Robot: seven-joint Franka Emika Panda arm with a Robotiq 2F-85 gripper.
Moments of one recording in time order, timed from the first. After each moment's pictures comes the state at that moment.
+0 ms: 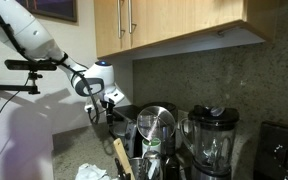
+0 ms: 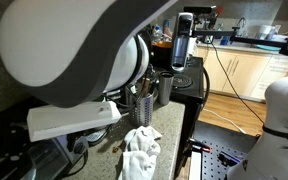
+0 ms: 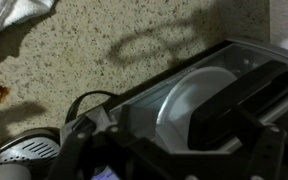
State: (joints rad) arm 0.19 -0.01 0.19 -2.29 0.49 2.60 0.40
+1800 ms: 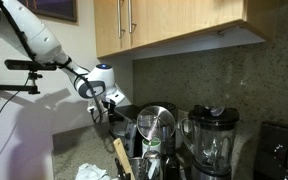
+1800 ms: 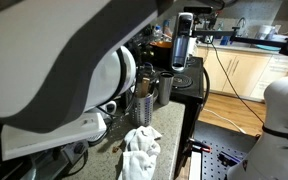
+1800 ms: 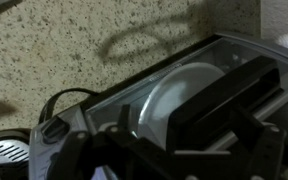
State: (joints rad) arm 0.22 0.08 0.20 -2.23 0.49 2.67 0.42
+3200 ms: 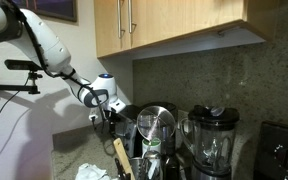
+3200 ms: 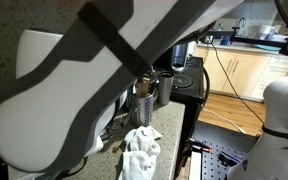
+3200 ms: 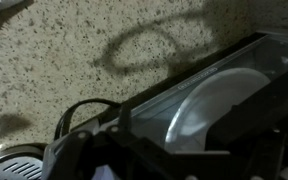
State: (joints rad) arm 0.24 0.20 0.19 -2.21 0.32 2.72 0.58
